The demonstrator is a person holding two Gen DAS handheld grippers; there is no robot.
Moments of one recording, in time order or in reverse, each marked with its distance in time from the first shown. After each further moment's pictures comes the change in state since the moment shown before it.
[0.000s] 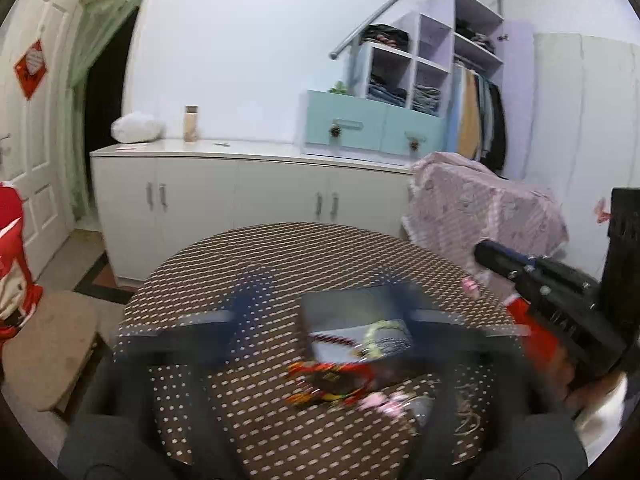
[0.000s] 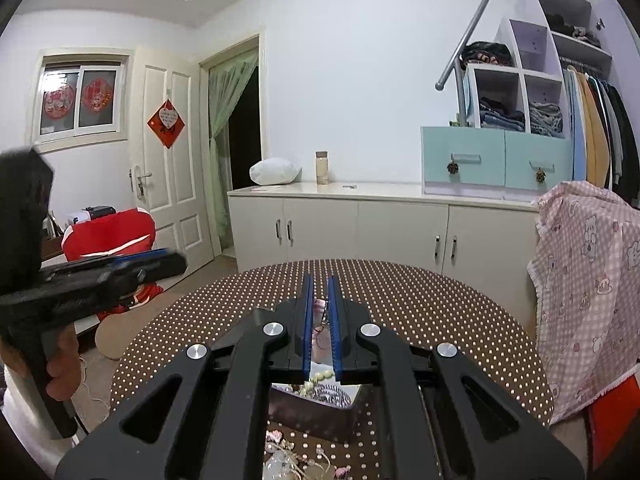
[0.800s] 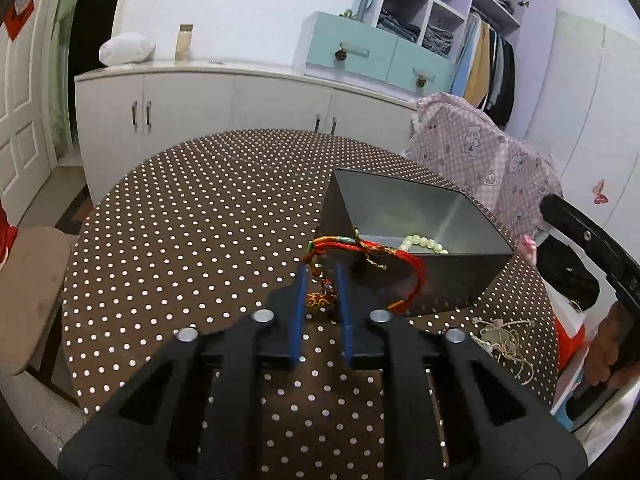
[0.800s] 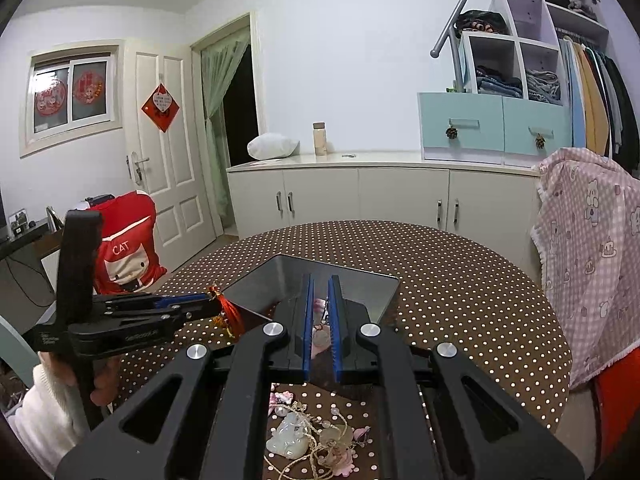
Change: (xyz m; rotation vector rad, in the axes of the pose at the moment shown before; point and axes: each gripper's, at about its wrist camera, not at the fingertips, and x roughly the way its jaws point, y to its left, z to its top) left arm 0.068 0.034 -0.051 -0.067 0.275 -0.083; right arm 0.002 0.009 -0.026 0.033 0.082 0.002
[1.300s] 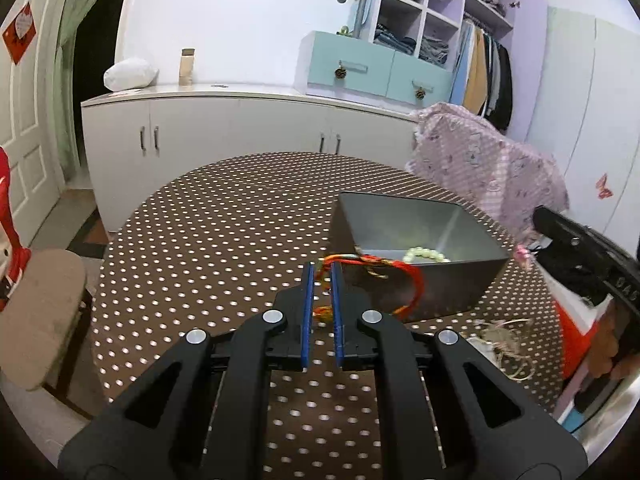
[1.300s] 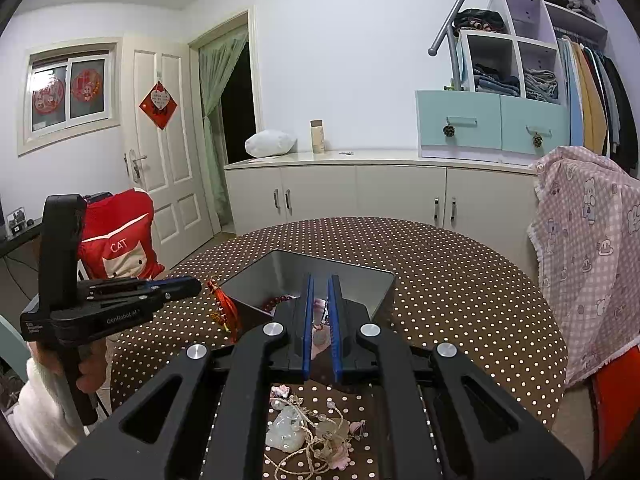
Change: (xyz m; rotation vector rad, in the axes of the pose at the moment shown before) left arm -0.020 -0.002 0.002 0.055 -0.055 0.053; right arm -0.002 -0.004 0.000 0.003 0.008 -0.010
